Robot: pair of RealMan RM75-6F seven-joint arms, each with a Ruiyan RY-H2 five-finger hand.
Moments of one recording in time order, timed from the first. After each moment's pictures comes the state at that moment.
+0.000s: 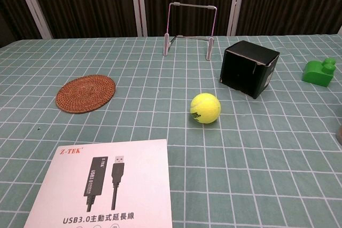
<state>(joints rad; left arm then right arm) -0.30 -1.23 -0.06 -1.40 1.48 1.33 0.13 0.25 -1.30 0.09 -1.39 -1.42 1.31 -0.14</state>
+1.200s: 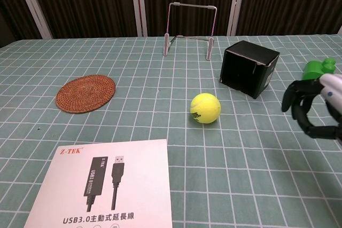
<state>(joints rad) -0.34 -1.24 -0.03 -1.41 1.52 1.27 0.14 0.26 -1.72 0.05 -1.43 -1.56 1.46 -0.27</state>
